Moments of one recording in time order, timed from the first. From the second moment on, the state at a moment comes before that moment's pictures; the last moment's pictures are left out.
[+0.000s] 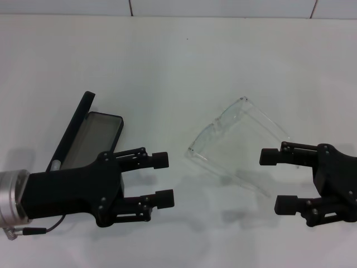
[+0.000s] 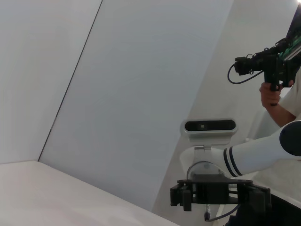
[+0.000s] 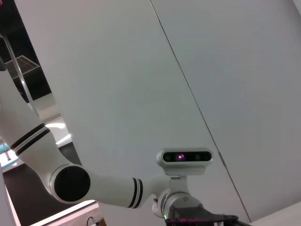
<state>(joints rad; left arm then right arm) -0.28 -2.09 0.95 0.65 1.67 1.91 -1.33 0.53 2.03 -0.73 -0.43 -1.88 -2.03 1.25</state>
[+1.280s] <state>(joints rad) -0.24 -2.09 1.09 1.64 1.88 1.51 -2.20 0.35 2.01 -0.72 -0.43 -1.63 -1.96 1.07</state>
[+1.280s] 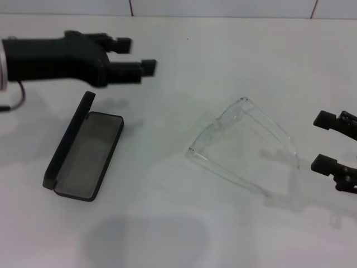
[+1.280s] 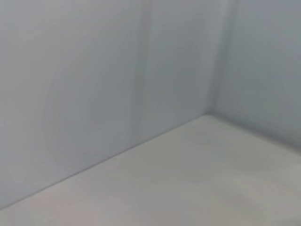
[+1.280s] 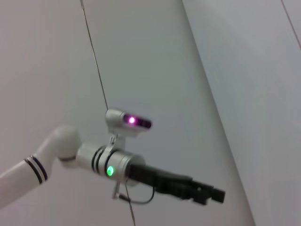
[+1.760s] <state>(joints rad) -0.26 -2.09 1.42 1.86 2.57 1.45 -2.75 0.35 2.01 -0.72 -0.42 -1.64 -1.92 1.05</state>
